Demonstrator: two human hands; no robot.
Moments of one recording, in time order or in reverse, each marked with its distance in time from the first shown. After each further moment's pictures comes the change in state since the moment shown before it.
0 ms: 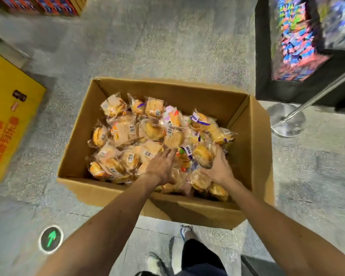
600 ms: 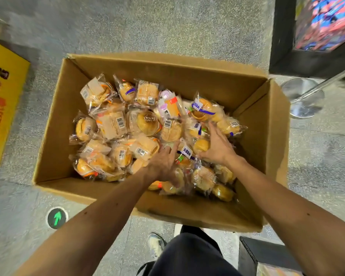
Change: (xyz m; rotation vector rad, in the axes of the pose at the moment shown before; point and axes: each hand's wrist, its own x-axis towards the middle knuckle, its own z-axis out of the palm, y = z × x) left_hand 0.073 -0.012 0.028 -0.096 -0.155 0.096; right_hand 0.097 -0.013 -0.005 -0.225 -0.181 -0.146
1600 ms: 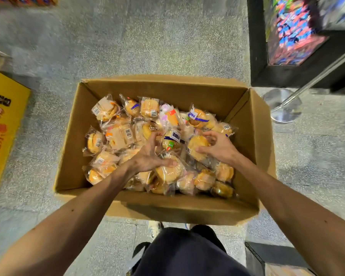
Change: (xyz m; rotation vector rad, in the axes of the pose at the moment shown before) left_hand -0.077 -0.024 -0.076 -0.818 0.162 0.051; right_hand -0.071 -0.035 -0.038 0.532 0.063 -0.012
